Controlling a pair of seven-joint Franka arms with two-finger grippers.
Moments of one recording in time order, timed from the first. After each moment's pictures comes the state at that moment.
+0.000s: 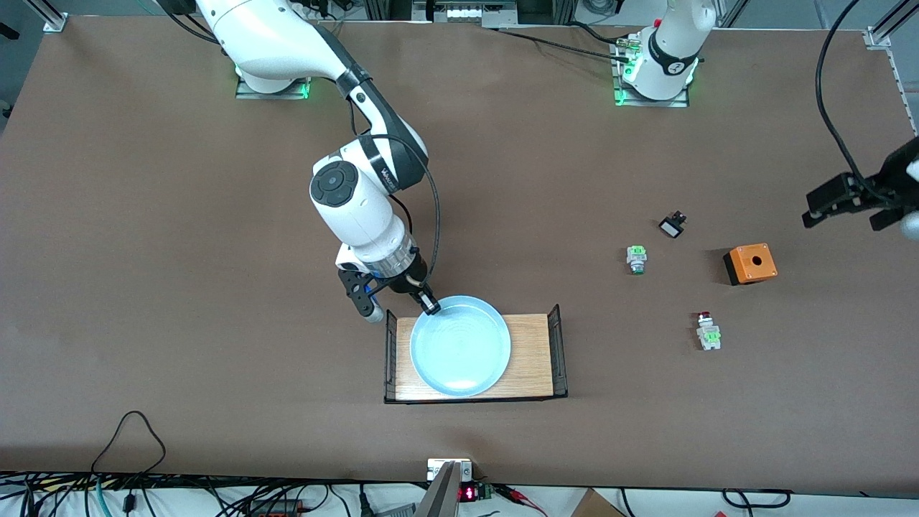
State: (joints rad) left arm 0.05 0.12 -0.04 -1.43 -0.01 1.62 0.05; right arm 0.62 0.72 -0.03 -1.36 0.19 2.51 1.40
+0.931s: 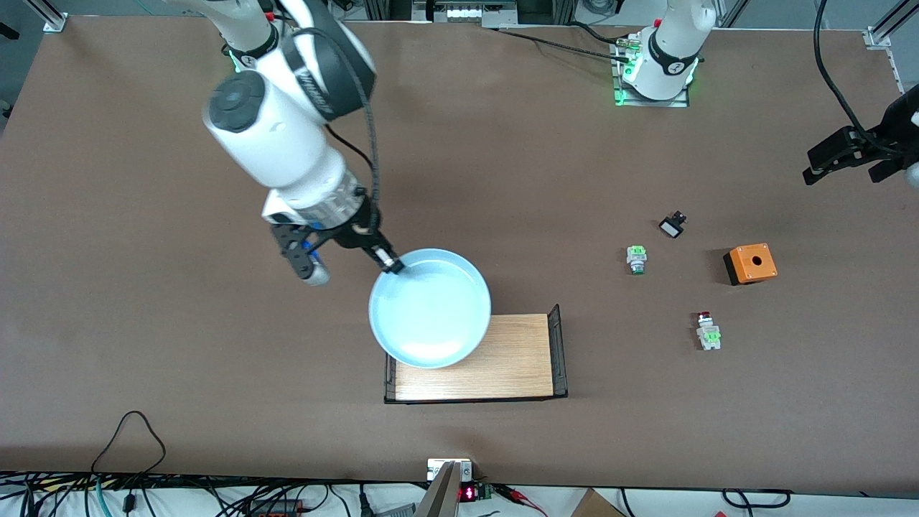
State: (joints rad) left arm 0.04 -0.02 -0.01 -1.57 -0.01 1.58 -0.03; right arm 0.53 0.44 -0.05 -1.34 0.25 2.06 1.25
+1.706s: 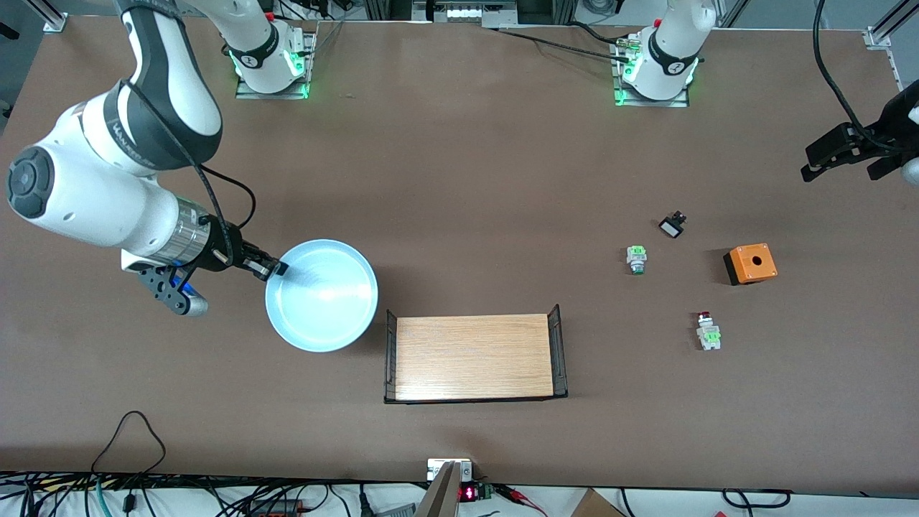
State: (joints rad) left arm 0.04 -0.02 -0.01 -1.57 -0.01 1.57 -0.02; right arm 0.25 0.37 -0.05 -1.52 0.35 1.88 0.60
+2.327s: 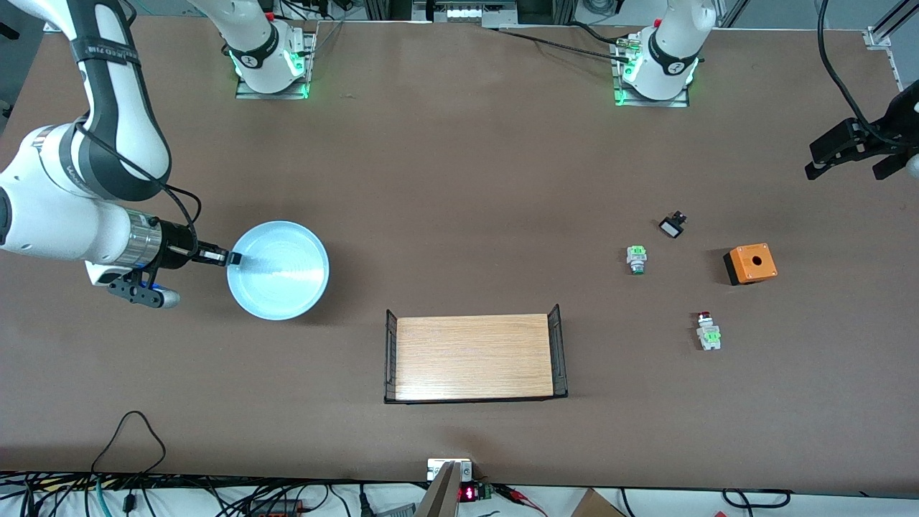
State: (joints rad) left arm 0.04 -0.02 -0.01 -1.55 -0.01 1.57 0.00; right arm 0.09 0.34 -0.06 -1.73 0.30 1.88 0.16
